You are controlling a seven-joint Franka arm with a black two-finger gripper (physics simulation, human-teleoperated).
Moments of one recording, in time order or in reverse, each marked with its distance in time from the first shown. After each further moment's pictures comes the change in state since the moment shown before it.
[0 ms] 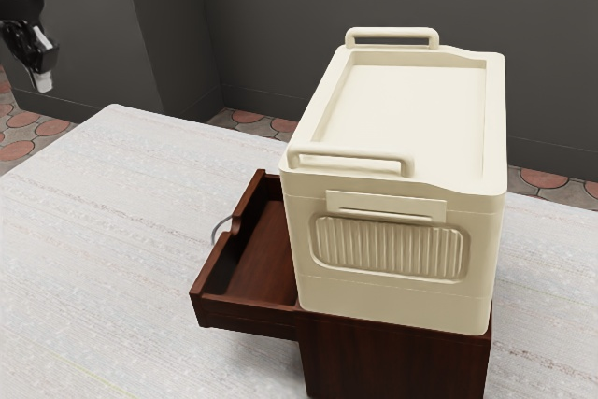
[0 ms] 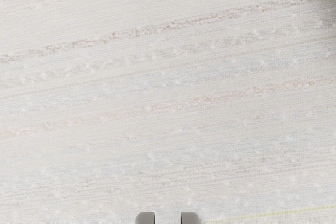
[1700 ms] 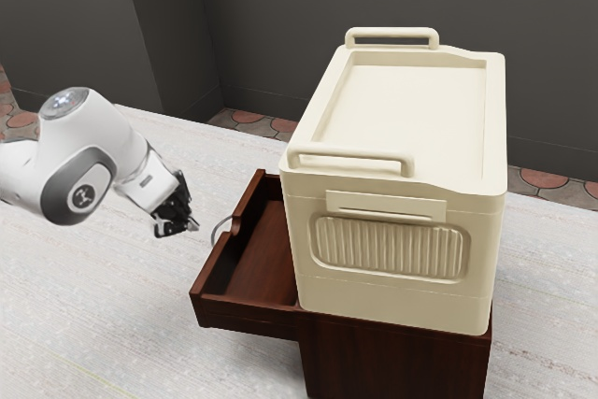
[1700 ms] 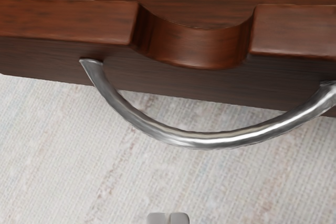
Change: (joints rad) arm -0.229 -0.090 0.039 -0.927 -0.113 1.213 0.703
